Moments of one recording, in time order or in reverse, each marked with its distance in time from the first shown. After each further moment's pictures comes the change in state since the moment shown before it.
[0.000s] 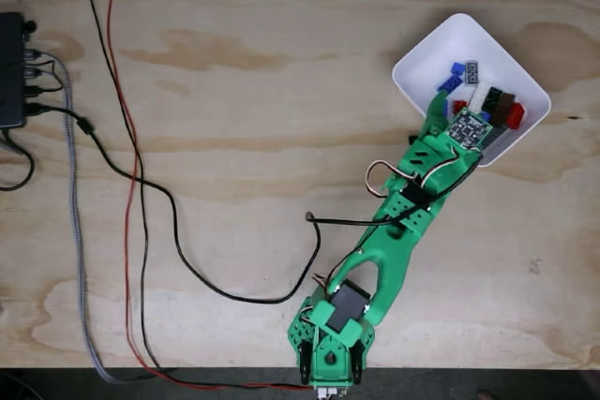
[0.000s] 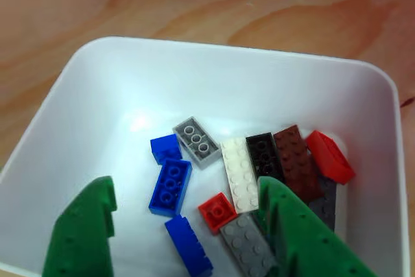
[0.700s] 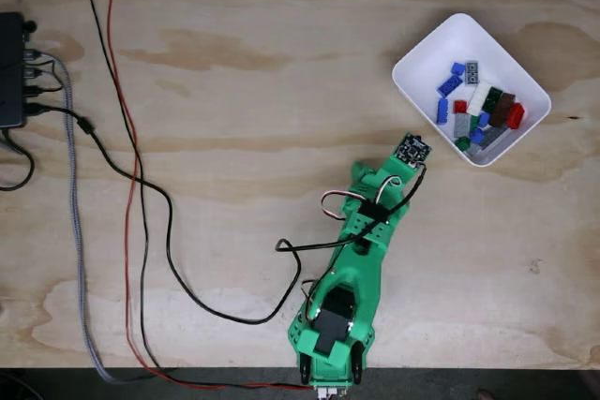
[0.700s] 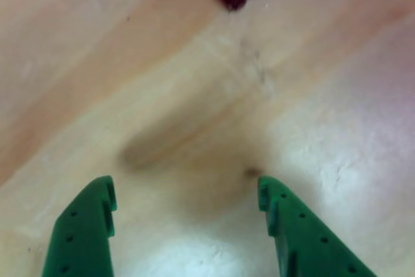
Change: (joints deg) arm -10.3 11.6 23.9 19.2 4.7
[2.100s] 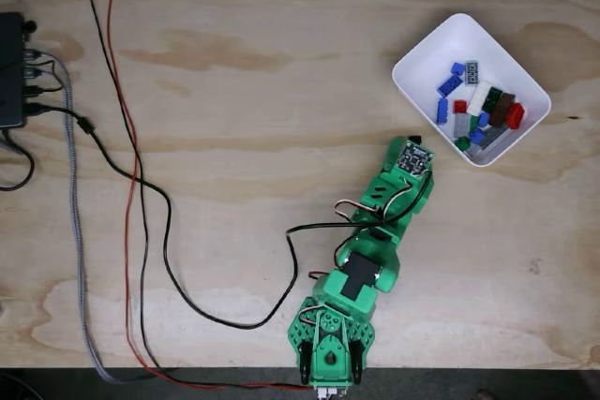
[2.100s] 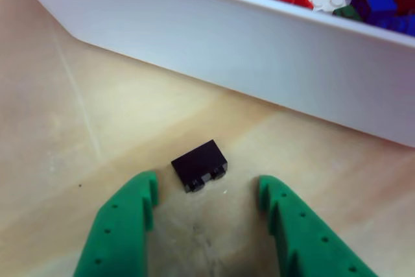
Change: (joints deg) arm 4.3 -27.8 4.0 -56.5 -10.7
